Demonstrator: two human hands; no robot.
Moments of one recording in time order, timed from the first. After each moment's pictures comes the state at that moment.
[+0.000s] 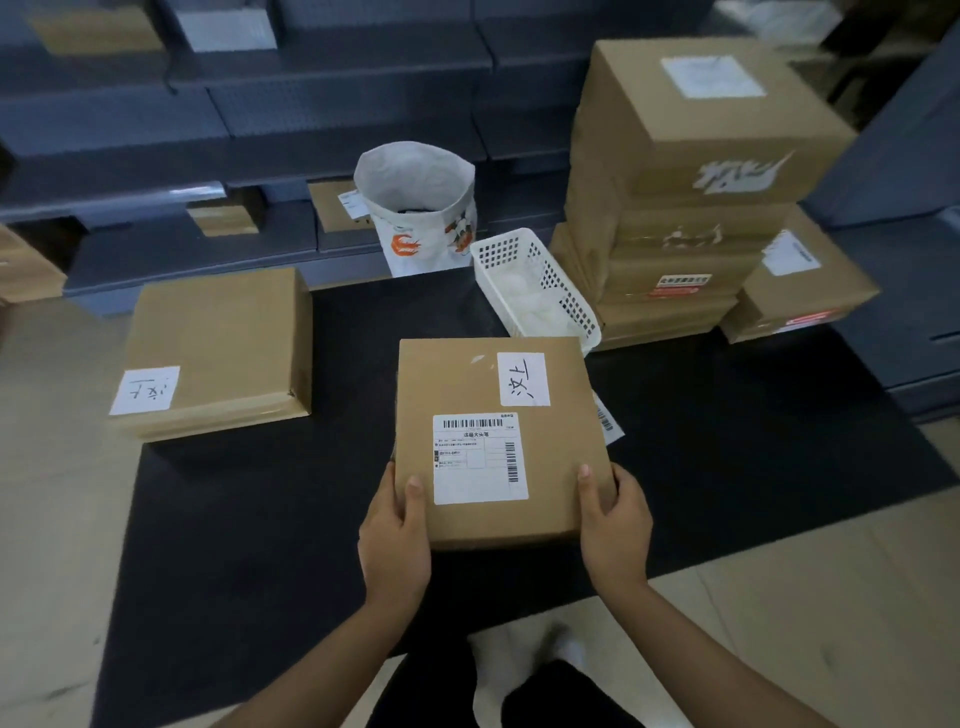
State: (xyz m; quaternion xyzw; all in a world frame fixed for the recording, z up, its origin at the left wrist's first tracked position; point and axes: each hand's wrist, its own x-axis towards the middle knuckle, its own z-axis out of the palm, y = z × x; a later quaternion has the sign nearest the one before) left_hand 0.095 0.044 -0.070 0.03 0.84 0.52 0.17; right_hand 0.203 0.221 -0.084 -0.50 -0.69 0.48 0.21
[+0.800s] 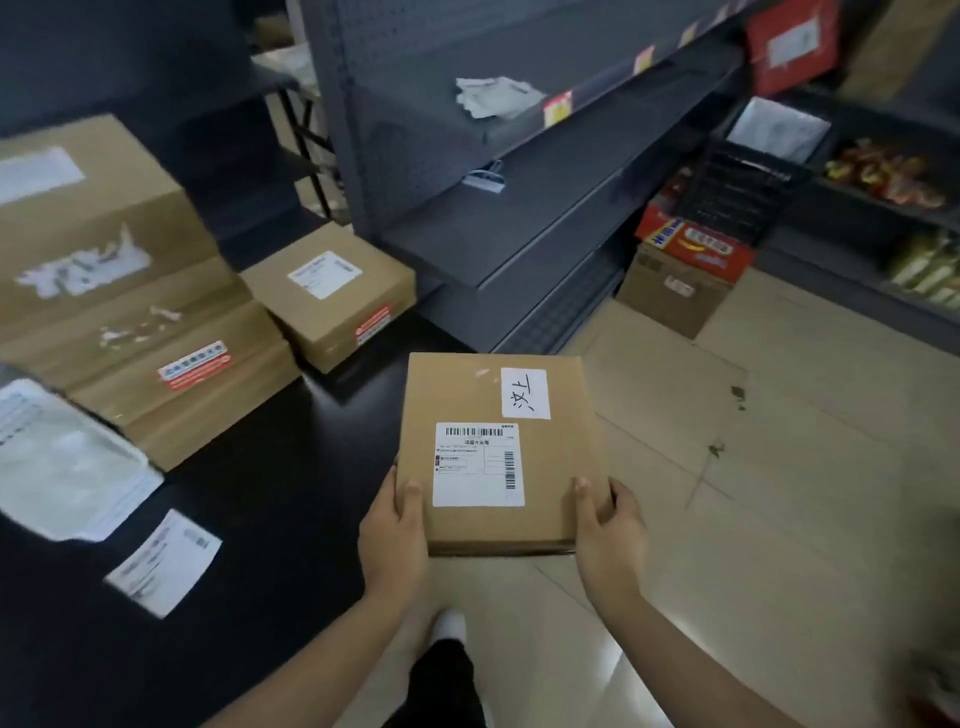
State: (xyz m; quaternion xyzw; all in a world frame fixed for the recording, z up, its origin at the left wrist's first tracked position) left_hand 0.372 0.412 -0.048 0.26 0.78 0.46 0.33; right_hand 0.567 0.472 -0.066 -0.70 -0.47 0.37 0.39
